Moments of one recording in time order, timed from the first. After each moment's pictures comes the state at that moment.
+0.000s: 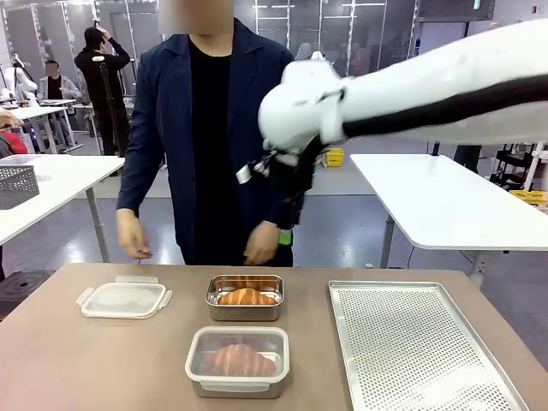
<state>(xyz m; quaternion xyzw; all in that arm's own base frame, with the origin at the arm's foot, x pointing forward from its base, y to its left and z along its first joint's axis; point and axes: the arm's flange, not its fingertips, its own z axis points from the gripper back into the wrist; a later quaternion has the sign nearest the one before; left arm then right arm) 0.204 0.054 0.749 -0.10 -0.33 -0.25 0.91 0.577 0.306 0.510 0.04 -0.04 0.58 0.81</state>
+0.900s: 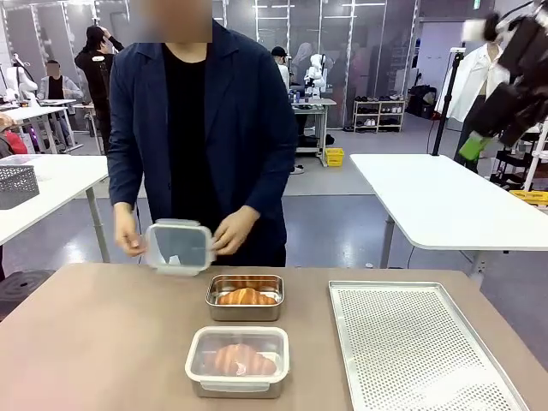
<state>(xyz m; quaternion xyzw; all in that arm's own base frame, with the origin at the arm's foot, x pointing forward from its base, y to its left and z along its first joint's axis) 0.204 0.054 0.749 -0.10 -0.33 -0.25 0.91 0.353 0.019 0.714 0.05 -0.22 0.25 0.94</state>
